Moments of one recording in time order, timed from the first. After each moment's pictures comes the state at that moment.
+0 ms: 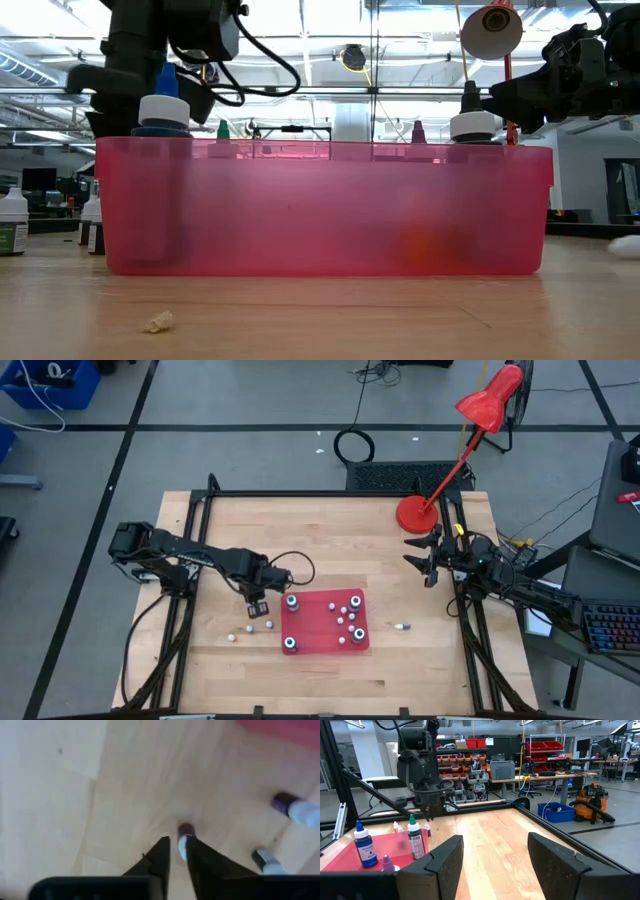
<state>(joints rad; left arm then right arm) -0.09 1.56 1.02 -1.08 0.00 -0.44 -0.42 0.02 0.02 0.07 -0.21 0.07</state>
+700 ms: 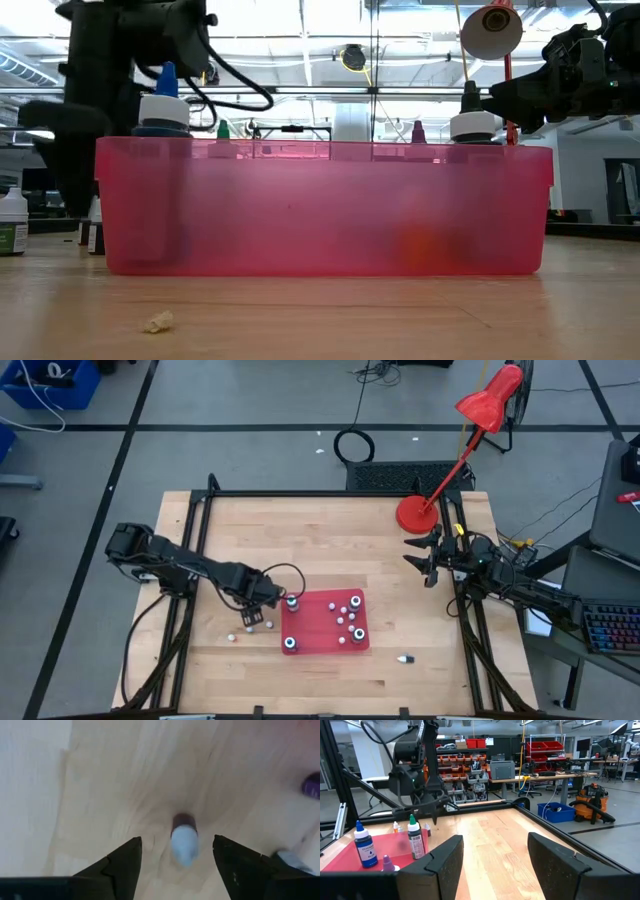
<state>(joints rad) -0.19 1.54 0.86 -0.95 -0.03 -0.57 -0.42 0.02 0.01 0.07 -0.21 0.07</state>
